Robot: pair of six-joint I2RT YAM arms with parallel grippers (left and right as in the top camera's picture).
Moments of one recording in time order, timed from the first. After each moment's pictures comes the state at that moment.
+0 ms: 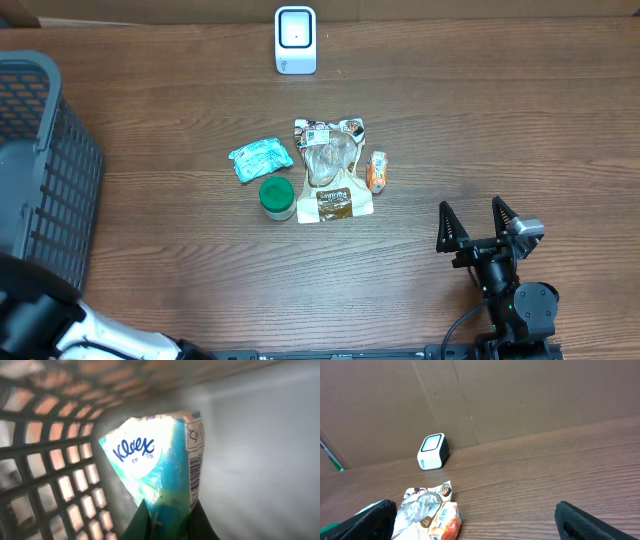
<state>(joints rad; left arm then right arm) 0.95 1.98 1.94 -1.30 -0.21 -0.37 0.09 0.01 0.02 -0.03 -0.09 0.28</state>
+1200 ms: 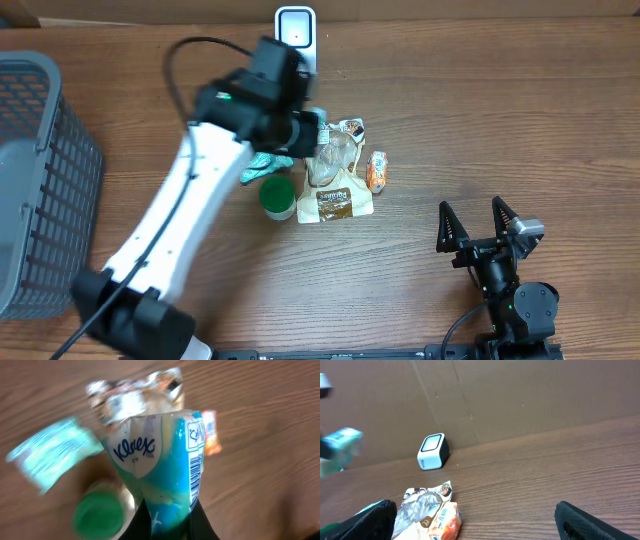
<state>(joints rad) -0.46 1.73 1.69 -1.07 0.17 -0.27 0.09 0.01 0.02 -0.03 -0.09 0.28</state>
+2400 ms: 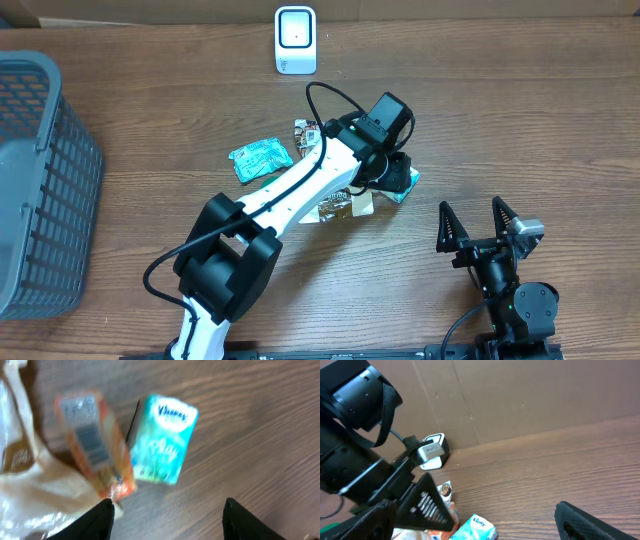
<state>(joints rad) -0.73 2.07 1.66 -0.81 0.23 -0.52 0.09 0.01 0.02 -0.03 -0.09 0.28</state>
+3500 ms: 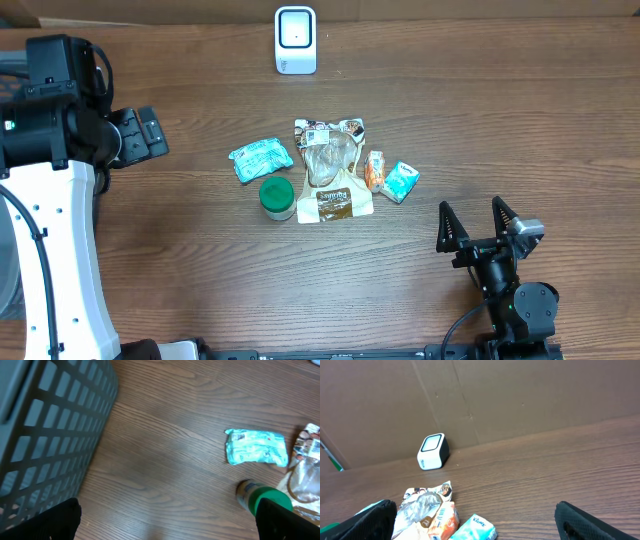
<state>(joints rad) 0.15 1.51 1.81 -1.47 -0.14 -0.22 0.09 0.01 0.02 -0.03 -0.09 0.28</state>
